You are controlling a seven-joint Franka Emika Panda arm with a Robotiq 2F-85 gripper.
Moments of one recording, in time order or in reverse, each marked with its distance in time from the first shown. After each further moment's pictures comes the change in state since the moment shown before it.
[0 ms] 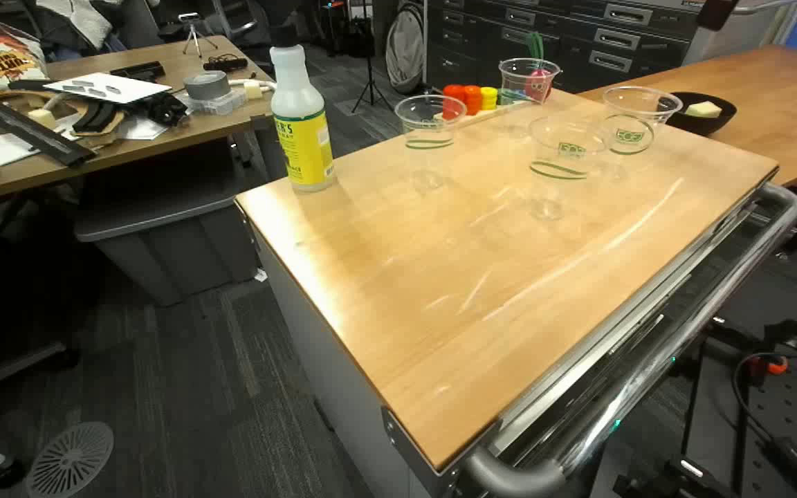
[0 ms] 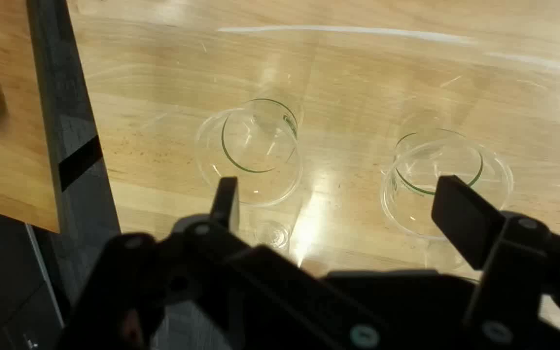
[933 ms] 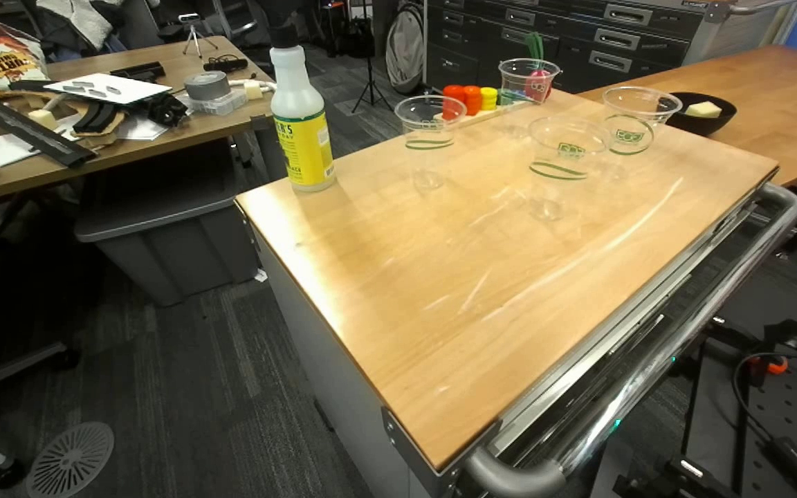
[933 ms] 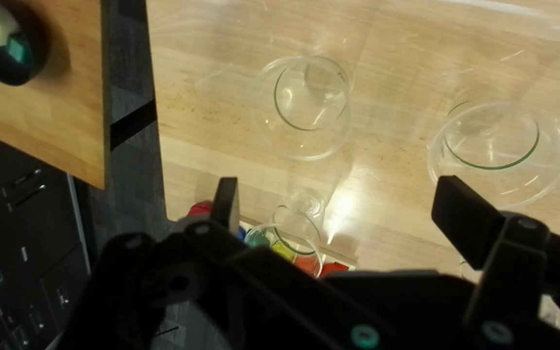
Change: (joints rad) arm 0.001 0.090 0.023 0.130 -0.127 -0.048 -0.002
